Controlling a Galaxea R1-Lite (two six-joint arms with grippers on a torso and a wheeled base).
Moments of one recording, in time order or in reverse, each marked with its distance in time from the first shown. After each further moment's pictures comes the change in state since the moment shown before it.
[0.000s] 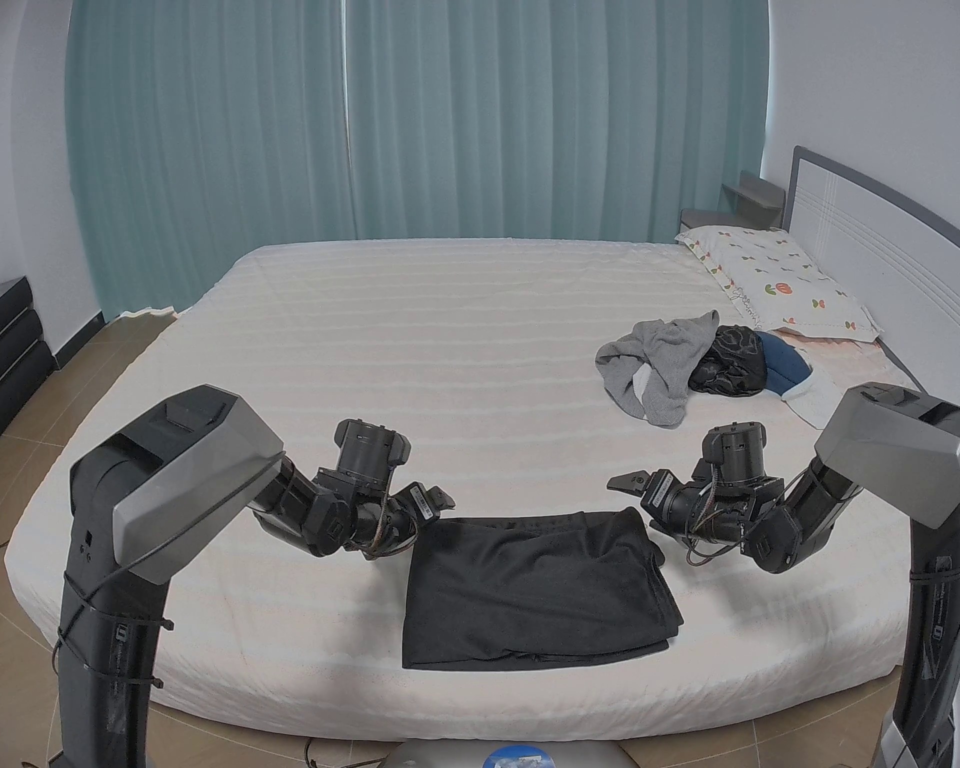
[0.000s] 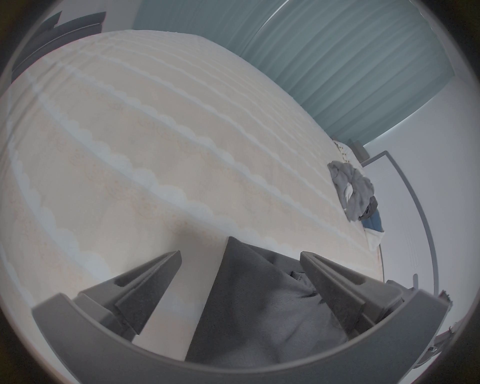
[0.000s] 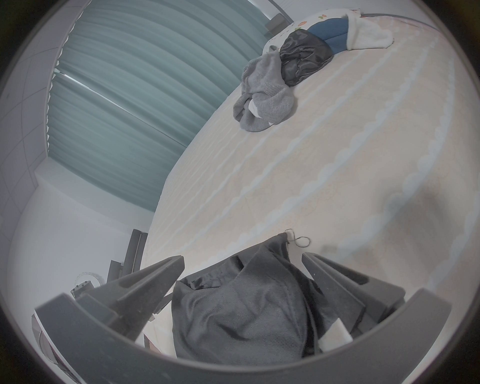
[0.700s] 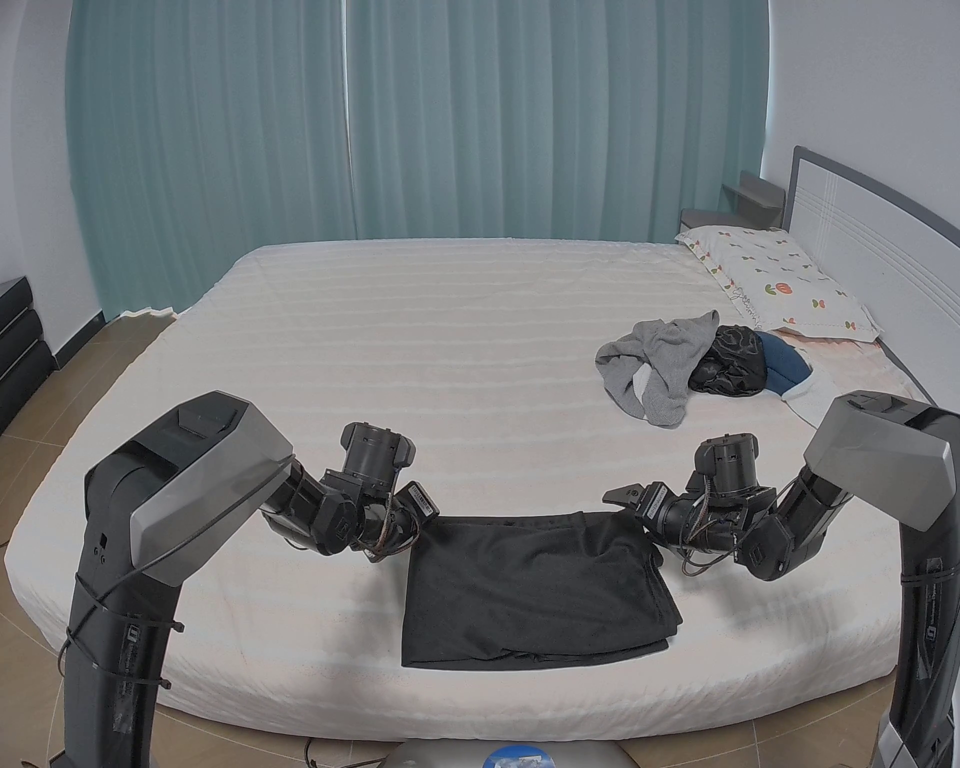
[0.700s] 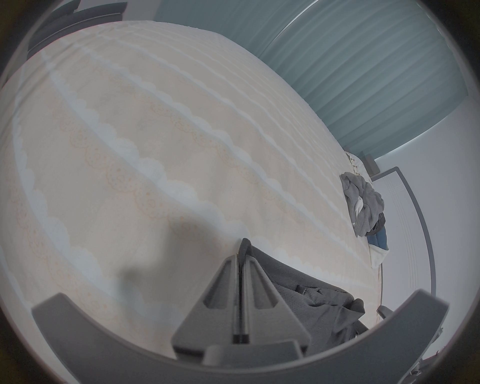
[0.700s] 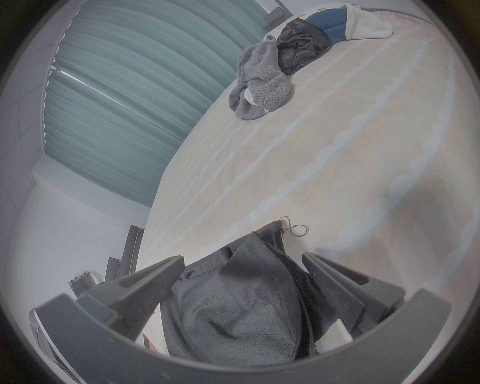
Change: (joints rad) left arm 0.007 0.026 -0.031 0.008 0.033 -0.104; right arm 0.001 0.033 0.002 -0.002 0.009 0.003
